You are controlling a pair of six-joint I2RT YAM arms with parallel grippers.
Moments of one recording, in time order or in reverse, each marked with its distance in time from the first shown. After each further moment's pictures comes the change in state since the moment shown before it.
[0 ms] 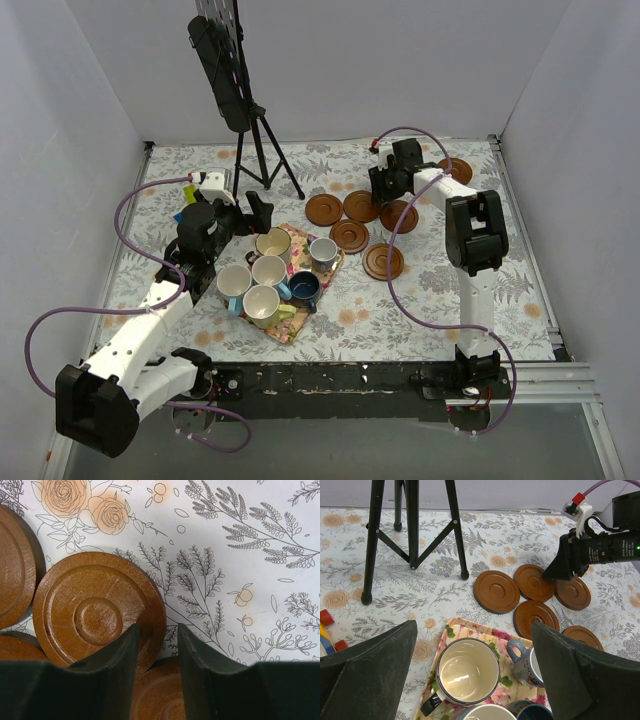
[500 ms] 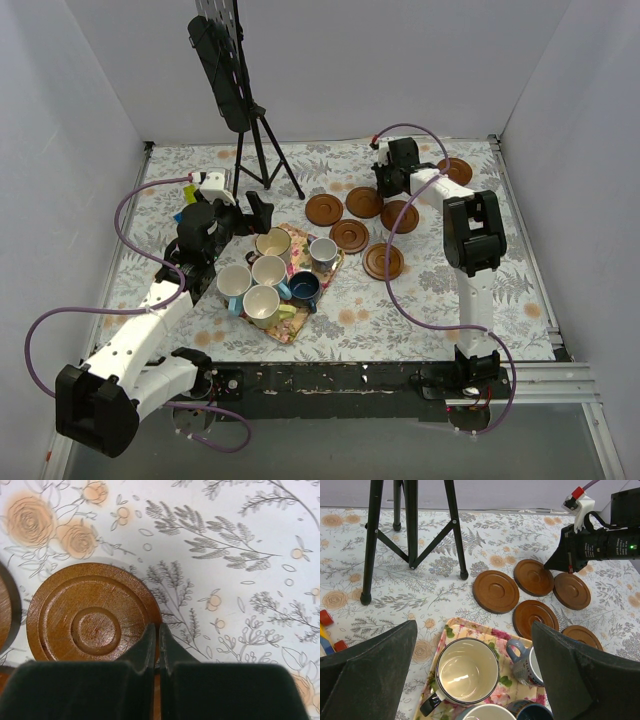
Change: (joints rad) left arm 0.000 0.000 0.000 0.000 0.002 0.000; right arm 0.016 0.003 0.004 0.050 0.133 0.040
